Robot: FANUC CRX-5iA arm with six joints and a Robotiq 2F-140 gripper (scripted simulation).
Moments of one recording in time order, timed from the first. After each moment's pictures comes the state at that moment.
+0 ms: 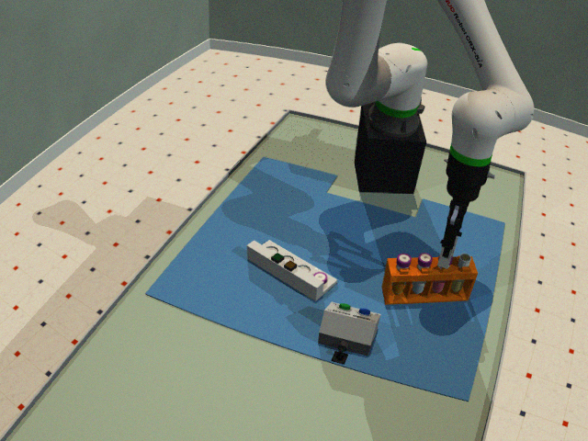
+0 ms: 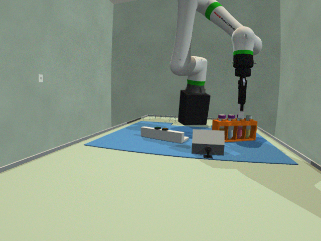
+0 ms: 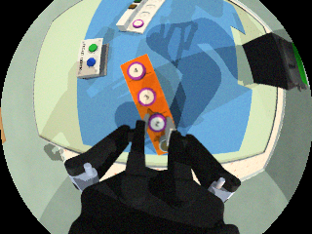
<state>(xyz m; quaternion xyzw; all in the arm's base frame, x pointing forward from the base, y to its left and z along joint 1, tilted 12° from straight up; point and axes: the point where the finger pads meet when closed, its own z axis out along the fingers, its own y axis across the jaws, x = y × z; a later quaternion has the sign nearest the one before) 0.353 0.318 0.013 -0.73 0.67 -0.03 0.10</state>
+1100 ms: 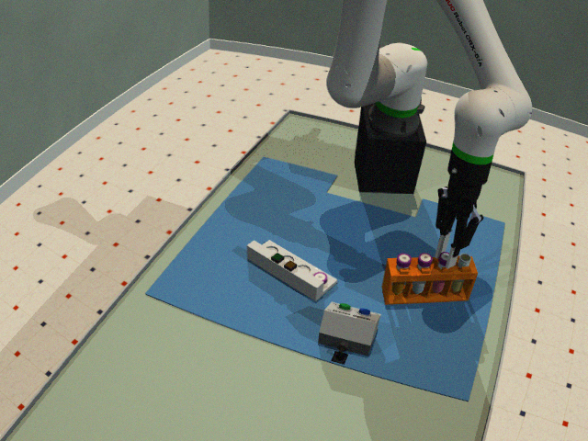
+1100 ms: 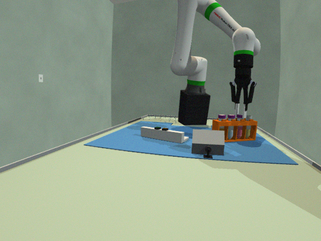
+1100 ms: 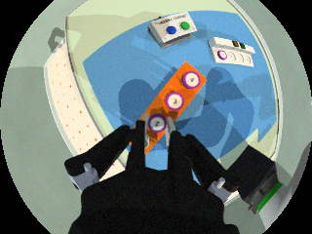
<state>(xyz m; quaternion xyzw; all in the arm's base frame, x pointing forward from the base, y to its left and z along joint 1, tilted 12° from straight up) 0.352 0.318 0.013 -0.97 0.23 -0.09 0.08</state>
